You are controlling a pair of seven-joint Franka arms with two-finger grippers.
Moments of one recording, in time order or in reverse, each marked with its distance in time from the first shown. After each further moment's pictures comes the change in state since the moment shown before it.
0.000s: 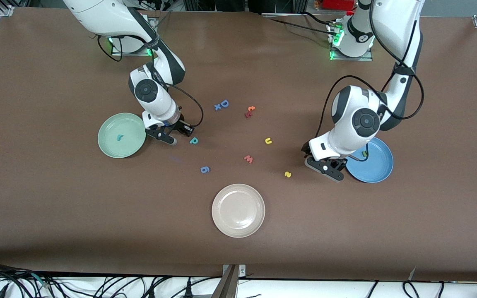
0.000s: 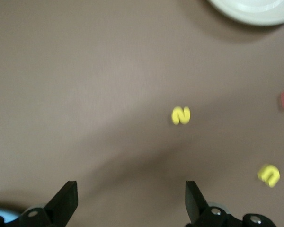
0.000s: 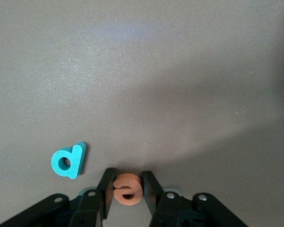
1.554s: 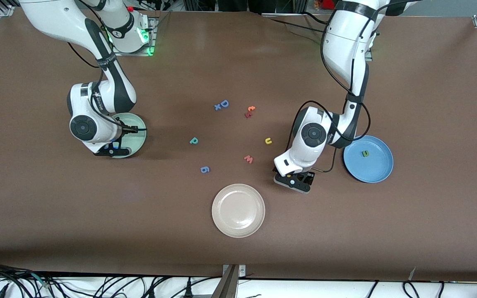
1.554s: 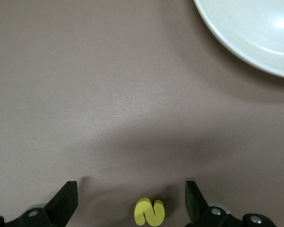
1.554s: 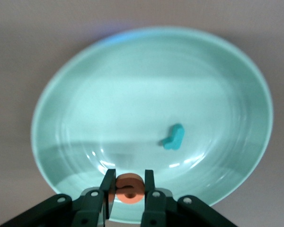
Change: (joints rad) left arm -0.185 0.319 0.096 0.227 -0.037 0.134 -0.223; right arm -0.024 -0.039 -0.343 0.134 -0.005 -0.605 -0.798
